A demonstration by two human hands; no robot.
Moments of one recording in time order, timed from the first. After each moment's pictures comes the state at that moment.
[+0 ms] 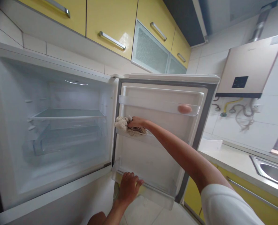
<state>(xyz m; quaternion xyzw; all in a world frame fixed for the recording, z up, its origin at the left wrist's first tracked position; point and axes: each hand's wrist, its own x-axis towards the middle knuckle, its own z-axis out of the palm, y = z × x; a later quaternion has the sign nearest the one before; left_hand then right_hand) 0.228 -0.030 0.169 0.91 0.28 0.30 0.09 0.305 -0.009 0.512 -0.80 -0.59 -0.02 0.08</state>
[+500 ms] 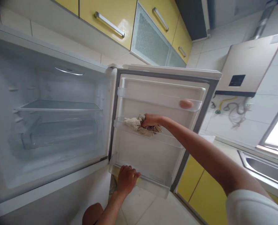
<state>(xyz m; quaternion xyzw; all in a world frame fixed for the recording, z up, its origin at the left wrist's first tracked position) 0.230 -0.030 0.174 0.92 0.27 0.28 0.10 0.334 -0.069 0.517 -0.84 -0.54 0.00 0.01</state>
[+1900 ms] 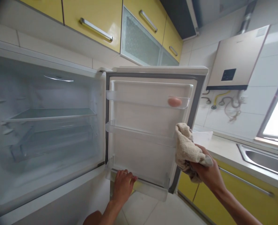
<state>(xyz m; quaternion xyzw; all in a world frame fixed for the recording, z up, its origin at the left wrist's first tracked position) 0.225 -0.036 0.172 0.91 0.27 0.31 0.07 0.405 -0.300 0.355 -0.76 -0.35 -0.19 0.50</state>
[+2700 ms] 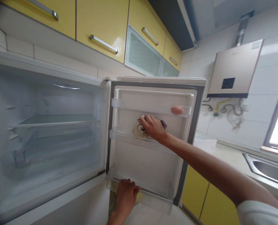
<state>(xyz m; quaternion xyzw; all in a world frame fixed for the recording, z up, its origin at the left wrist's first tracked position) 0.237 -0.036 0.164 0.91 0.28 0.31 0.04 0.363 -0.097 0.486 -0.71 -0.54 -0.44 -0.05</state>
